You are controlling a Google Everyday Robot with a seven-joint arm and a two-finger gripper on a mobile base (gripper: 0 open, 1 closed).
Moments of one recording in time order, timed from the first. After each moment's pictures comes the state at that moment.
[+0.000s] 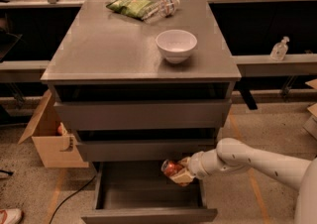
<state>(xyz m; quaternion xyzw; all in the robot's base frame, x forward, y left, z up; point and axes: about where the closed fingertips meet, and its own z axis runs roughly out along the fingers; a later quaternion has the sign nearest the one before) 0.528 -0.084 0.396 -0.53 0.76 0.27 0.27</state>
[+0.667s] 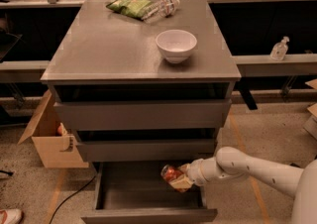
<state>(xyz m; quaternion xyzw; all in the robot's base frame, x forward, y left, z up) 0.523 -0.082 0.363 -0.50 0.77 0.29 0.27</state>
